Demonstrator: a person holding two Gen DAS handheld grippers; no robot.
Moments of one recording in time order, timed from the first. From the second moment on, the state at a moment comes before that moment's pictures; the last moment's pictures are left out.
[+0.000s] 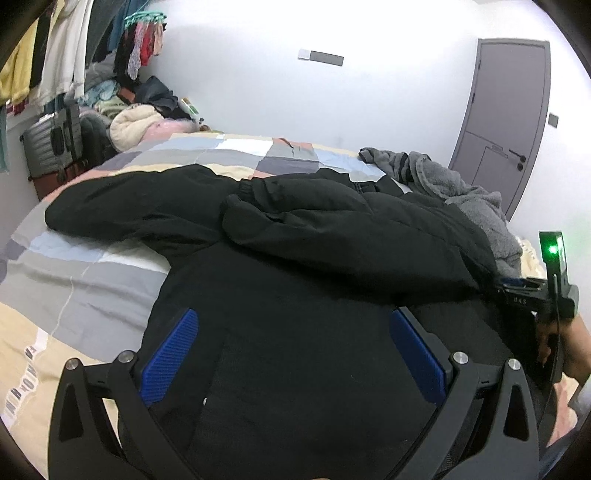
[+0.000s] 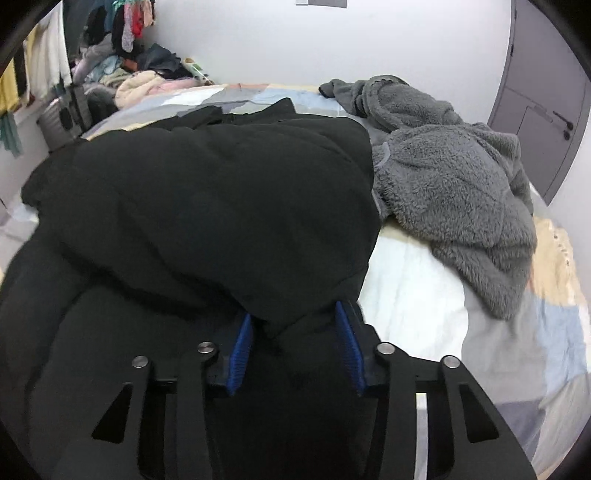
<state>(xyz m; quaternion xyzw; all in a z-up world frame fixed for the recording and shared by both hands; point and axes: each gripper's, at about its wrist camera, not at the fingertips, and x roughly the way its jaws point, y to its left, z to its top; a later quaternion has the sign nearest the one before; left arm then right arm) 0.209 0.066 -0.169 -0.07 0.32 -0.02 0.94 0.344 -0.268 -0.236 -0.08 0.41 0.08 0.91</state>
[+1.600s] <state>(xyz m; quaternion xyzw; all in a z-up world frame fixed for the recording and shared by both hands) 0.129 0.030 -0.113 -0.09 0.29 -0.06 0.95 0.102 -0.231 -0.120 0.03 0.22 0.16 0.96</state>
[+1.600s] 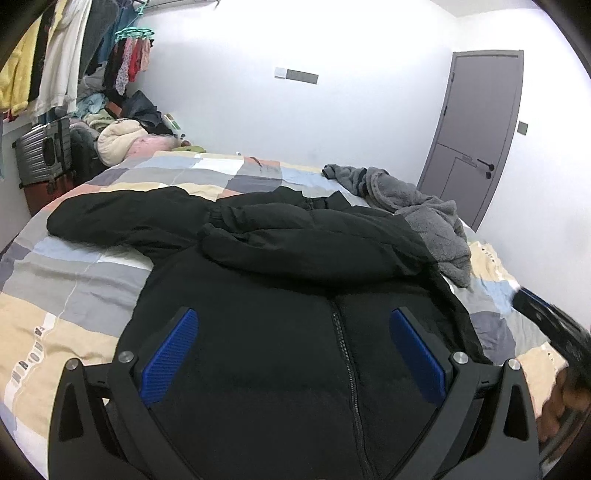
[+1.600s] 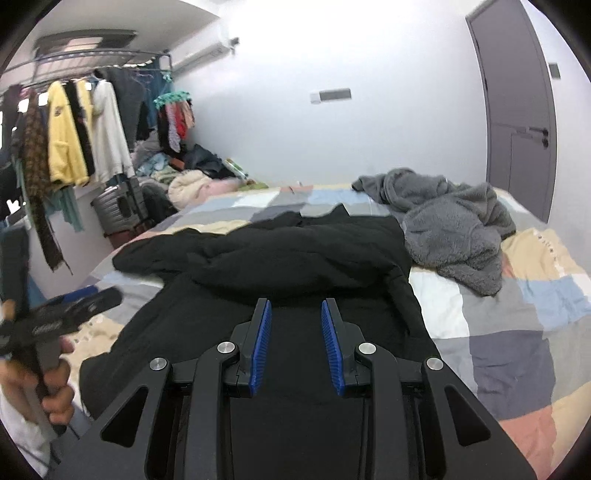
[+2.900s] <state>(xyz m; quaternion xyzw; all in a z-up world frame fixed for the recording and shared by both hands) 0.356 0.495 -0.251 -0.45 0.28 0.12 0.84 0.145 -0.182 -0.152 0.05 0.29 0.11 0.95</state>
